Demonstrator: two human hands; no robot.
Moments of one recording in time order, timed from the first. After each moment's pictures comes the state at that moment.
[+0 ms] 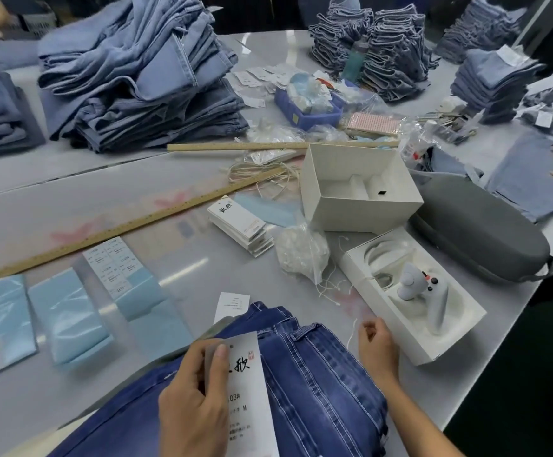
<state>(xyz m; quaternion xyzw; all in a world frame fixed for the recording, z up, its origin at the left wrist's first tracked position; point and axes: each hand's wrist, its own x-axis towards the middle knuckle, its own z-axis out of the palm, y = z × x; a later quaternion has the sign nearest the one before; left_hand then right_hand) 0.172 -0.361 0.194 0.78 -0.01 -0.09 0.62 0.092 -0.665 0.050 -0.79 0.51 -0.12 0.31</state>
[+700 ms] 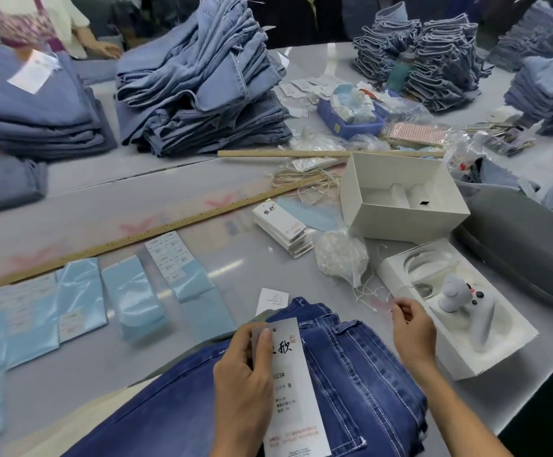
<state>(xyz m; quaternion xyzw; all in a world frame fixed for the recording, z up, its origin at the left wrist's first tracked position) 0.171 -0.352 0.192 0.73 -0.01 -0.13 0.67 0.128 -0.652 0.100 -0.77 0.43 -0.23 0.41</state>
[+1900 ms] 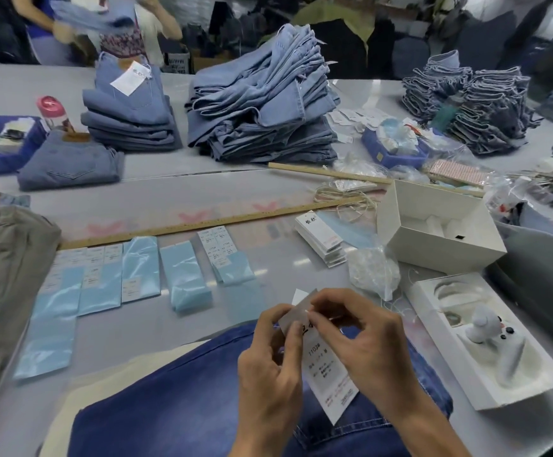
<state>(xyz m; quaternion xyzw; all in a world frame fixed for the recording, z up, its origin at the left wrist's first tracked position) 0.142 -0.311 0.225 0.65 -0.06 0.01 0.76 0.131 -0.444 0.280 -0.88 -0.04 -0.21 0.43</state>
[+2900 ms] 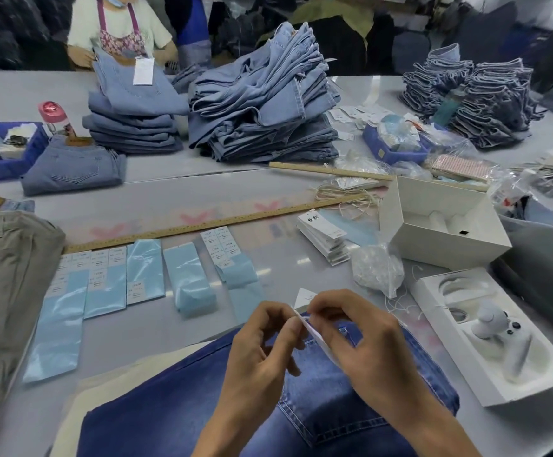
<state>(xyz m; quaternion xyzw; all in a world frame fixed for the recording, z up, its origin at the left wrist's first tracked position) 0.162 -0.284 0.240 0.64 -0.13 -0.08 0.76 0.126 -0.441 0.283 -0.90 -0.06 -0.19 0.40</state>
